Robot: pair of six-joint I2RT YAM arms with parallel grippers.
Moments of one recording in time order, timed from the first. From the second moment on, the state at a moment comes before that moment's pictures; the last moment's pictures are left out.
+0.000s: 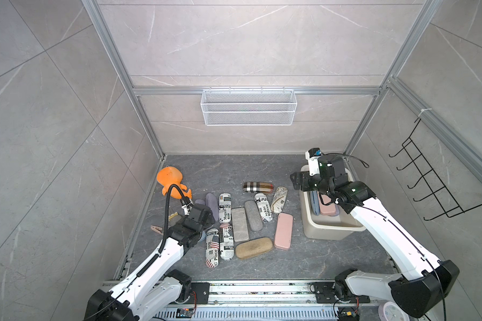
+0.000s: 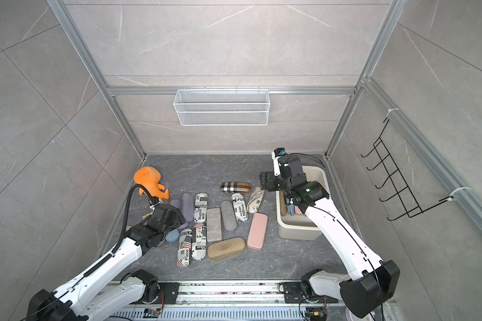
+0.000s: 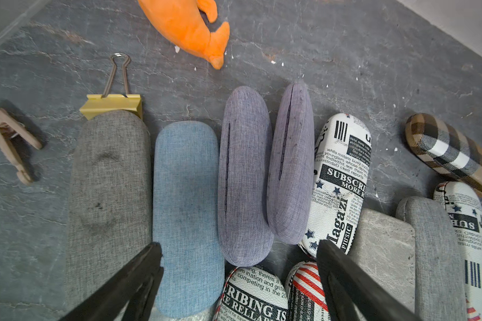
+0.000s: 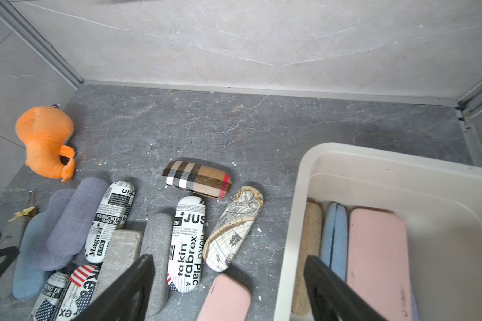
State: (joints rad) left arm -0.47 0.98 0.61 -0.55 -0.40 -0.78; right arm 0.42 1.25 1.27 -0.62 0.05 0.22
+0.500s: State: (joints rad) left arm -0.37 1.22 0.83 -0.58 -0.32 -0.73; right arm 0.42 1.20 1.17 -0.58 -0.01 0.24
